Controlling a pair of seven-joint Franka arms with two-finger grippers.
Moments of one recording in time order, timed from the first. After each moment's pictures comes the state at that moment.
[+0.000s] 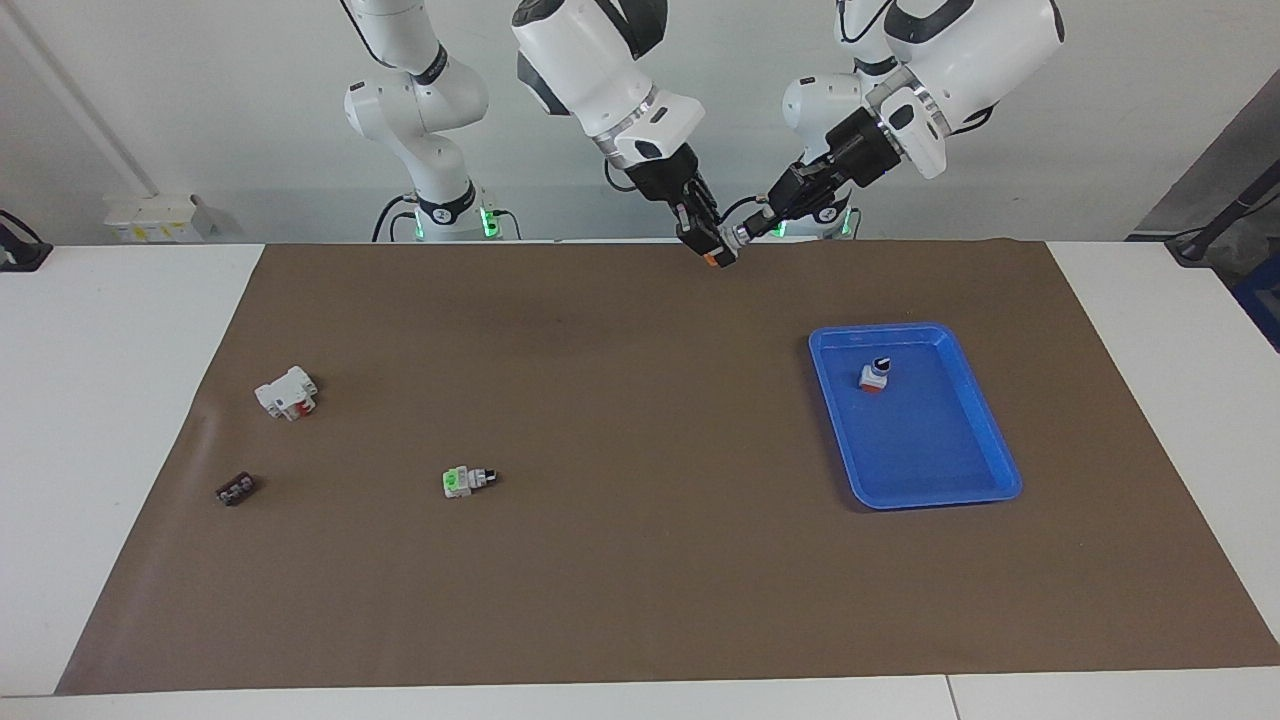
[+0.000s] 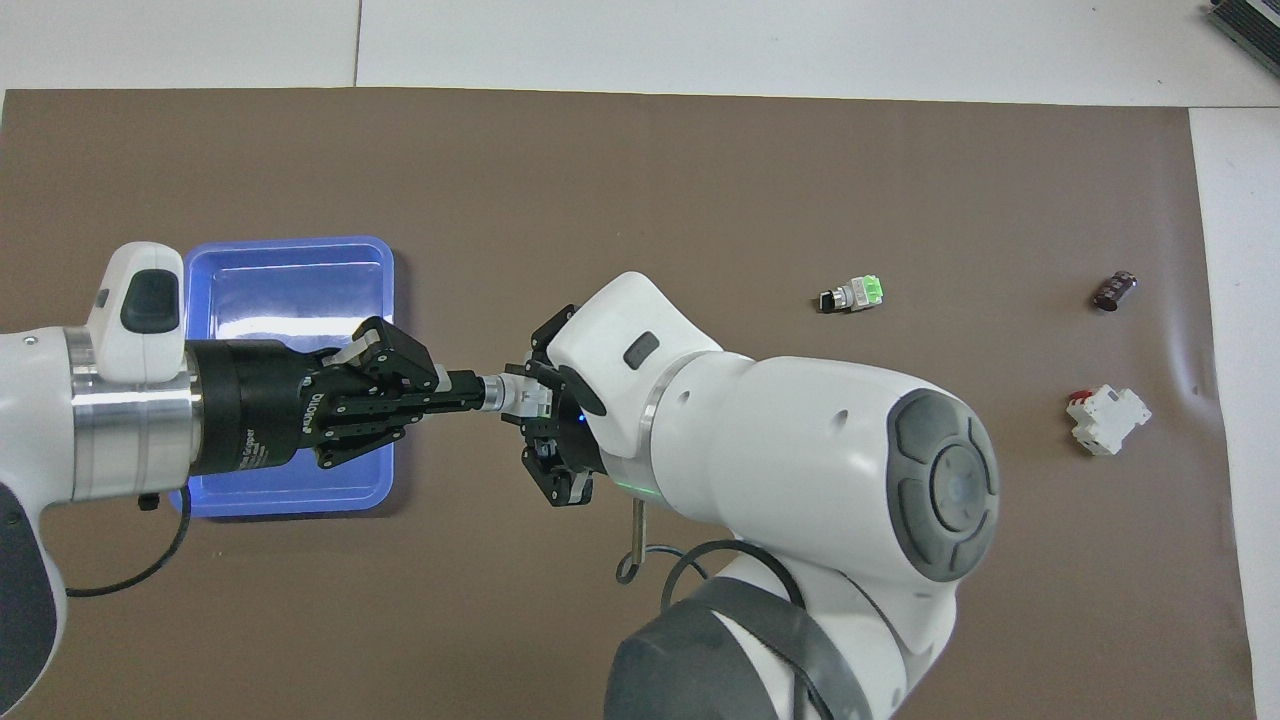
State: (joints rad) left arm -0.07 -0.29 -0.20 -2.04 -0.90 1.96 -0.55; right arm 0.27 0.05 0.41 -1.79 0.46 2.36 -1.09
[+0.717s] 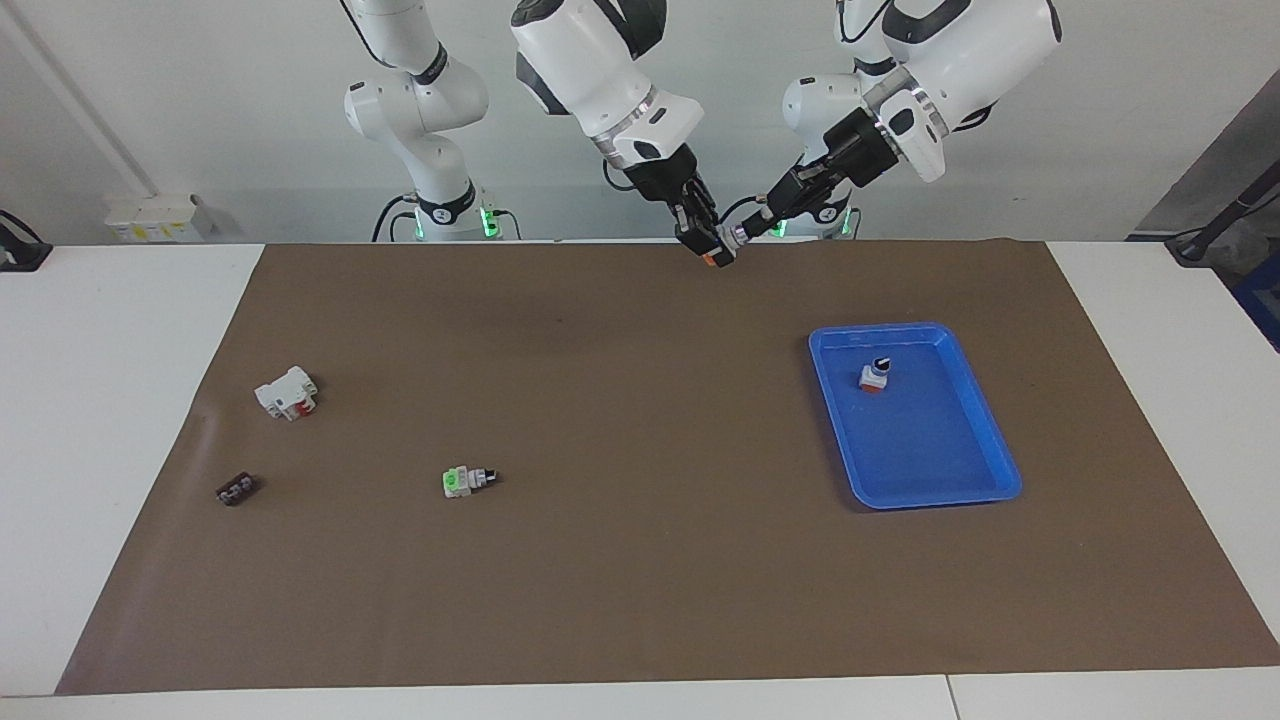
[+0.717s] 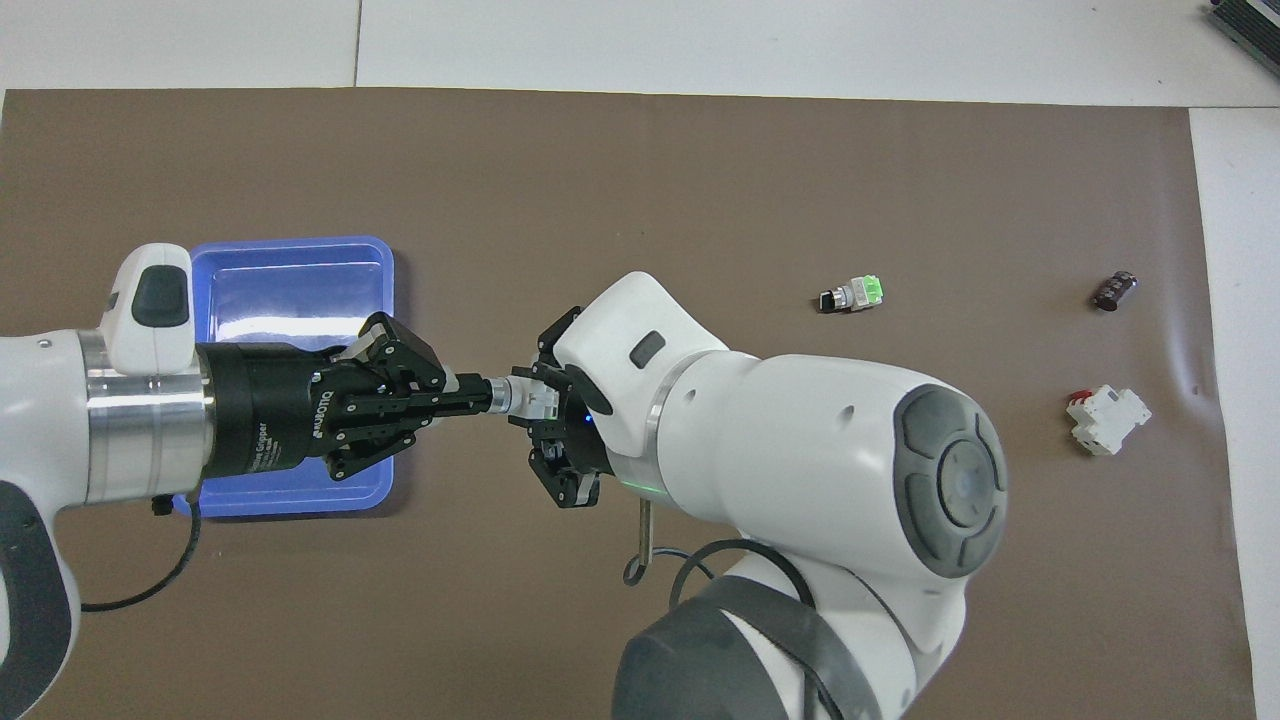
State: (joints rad) left arm -0.06 -0.30 -0.22 -2.04 -0.89 1.97 -0.73; right arm 0.27 0.04 0.41 -1.79 0.46 2.33 -1.09
